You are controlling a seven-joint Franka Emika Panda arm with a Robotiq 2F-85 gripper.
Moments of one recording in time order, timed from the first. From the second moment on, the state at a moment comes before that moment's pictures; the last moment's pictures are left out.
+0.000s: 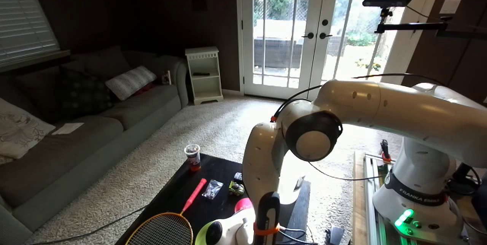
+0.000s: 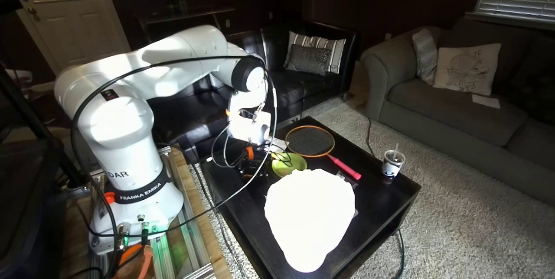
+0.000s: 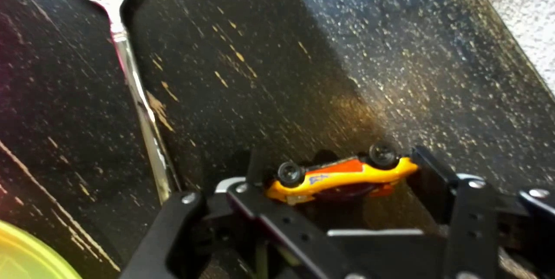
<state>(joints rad) 0.32 1.39 0.18 -1.58 -0.44 2.51 -0.21</state>
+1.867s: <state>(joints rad) 0.05 1.40 0.32 -1.88 -0.35 3.24 -0.31</state>
